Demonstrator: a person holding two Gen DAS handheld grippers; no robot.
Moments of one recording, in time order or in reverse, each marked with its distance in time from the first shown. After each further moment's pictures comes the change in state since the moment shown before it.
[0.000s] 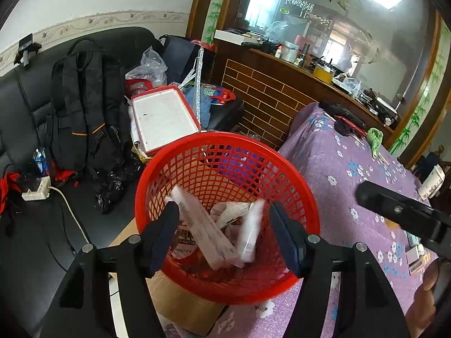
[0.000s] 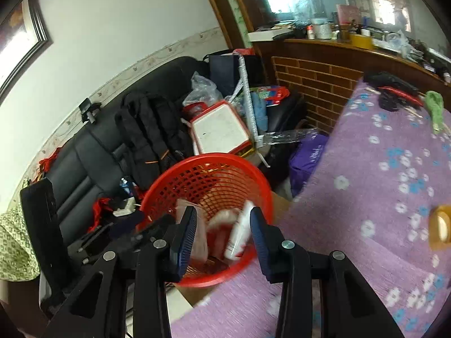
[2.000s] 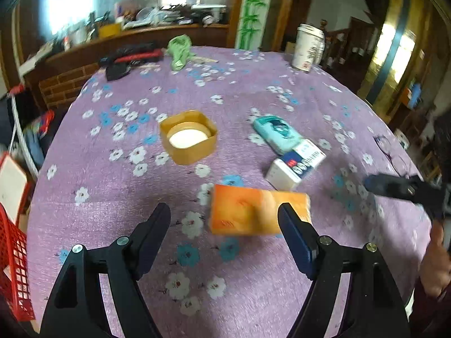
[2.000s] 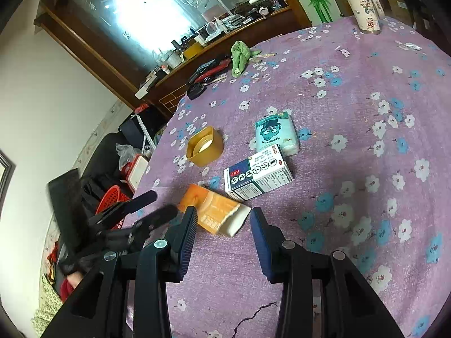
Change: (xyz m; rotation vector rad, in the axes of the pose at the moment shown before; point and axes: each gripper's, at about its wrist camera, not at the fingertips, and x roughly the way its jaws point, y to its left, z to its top) left arm 0.037 -0.342 -0.100 0.630 0.237 -0.447; right arm -0.236 -0.286 -0.169 0.548 -0.153 -0.092
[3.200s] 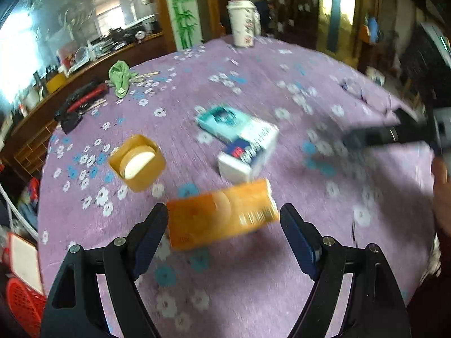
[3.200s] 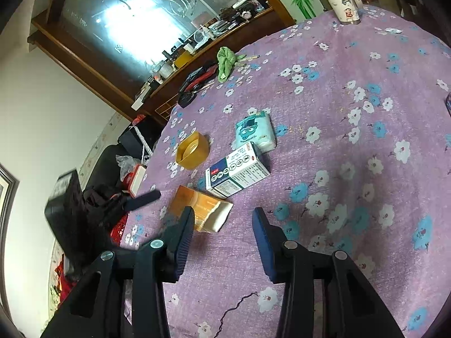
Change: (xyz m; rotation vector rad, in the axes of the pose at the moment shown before) left arm 0.009 -0.059 0.001 0.355 0.029 -0.060; right arm -0.019 -0.029 -0.009 0.077 -0.024 0.020
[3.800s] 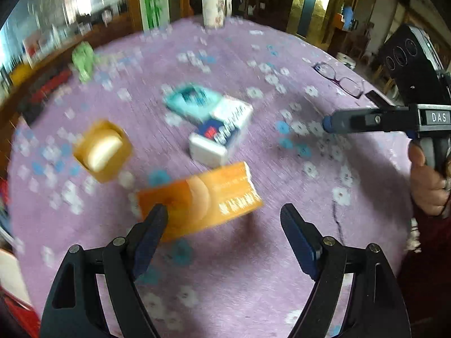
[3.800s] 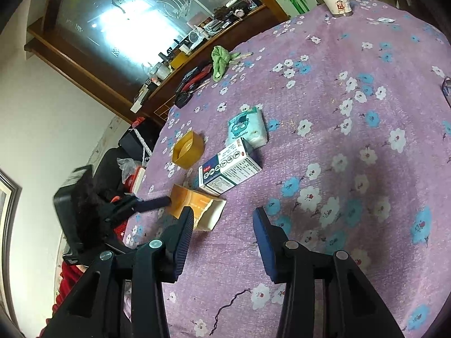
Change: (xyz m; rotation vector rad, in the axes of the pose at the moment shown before) left arm 0.005 -0.001 -0.003 0.085 0.089 -0.142; right arm 0.000 -0.008 -0.003 0.022 0.009 0.012
